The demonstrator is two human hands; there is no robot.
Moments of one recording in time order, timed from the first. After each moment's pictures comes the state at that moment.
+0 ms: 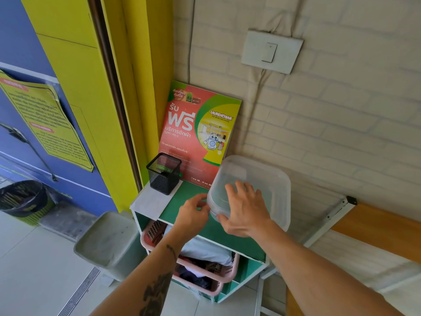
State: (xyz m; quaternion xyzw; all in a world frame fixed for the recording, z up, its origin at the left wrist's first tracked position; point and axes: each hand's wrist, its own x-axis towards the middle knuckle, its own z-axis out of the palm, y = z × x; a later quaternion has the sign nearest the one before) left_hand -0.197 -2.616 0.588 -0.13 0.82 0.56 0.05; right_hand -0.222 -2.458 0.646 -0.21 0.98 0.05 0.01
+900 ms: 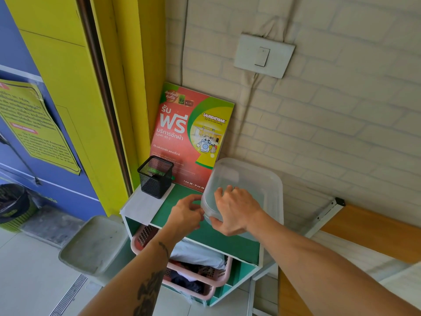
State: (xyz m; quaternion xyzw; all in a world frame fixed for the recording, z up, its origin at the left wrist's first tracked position) left_hand -0.210 -2.620 0.592 -0.14 0.75 0.63 0.11; right_hand -0.230 -2.466 0.675 -0.35 0.92 0.17 0.00
